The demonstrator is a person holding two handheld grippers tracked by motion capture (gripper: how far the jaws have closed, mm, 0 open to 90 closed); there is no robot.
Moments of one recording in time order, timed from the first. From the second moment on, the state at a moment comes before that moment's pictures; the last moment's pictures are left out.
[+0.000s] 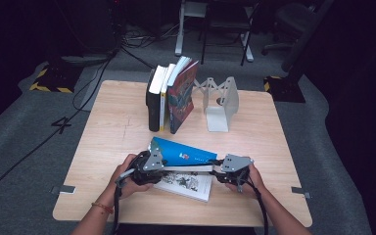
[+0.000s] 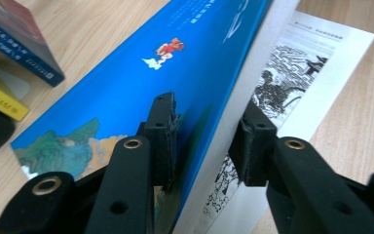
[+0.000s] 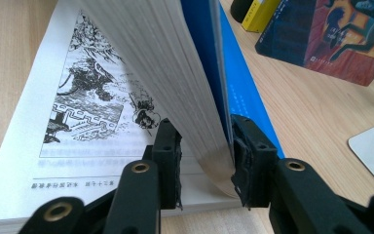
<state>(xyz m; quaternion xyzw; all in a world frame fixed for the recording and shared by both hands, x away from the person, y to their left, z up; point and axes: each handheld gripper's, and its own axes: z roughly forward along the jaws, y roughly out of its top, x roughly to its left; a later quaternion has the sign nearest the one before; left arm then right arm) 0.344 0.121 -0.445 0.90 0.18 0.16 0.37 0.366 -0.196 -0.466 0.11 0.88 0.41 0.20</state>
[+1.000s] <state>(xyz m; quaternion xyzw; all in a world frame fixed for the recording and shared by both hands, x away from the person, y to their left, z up) 0.319 0.051 -0.439 0.89 0.20 0.20 0.37 0.349 -0.177 -0.455 0.10 0.89 0.40 0.20</state>
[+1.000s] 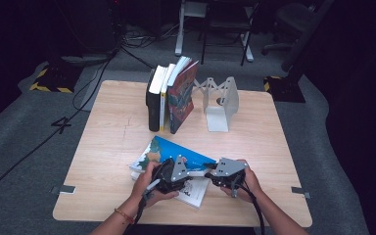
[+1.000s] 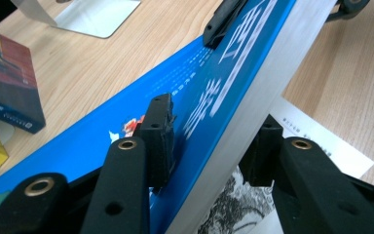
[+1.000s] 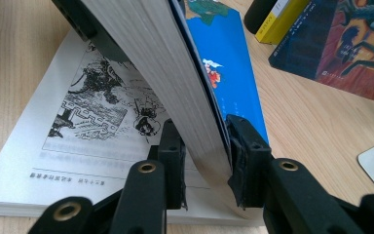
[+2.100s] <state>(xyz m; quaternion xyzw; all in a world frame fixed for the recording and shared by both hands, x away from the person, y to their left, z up) 0.334 0.081 -0.442 0.84 0.24 0.13 0.46 0.378 -0.242 -0.470 0.22 0.87 0.41 0.17</state>
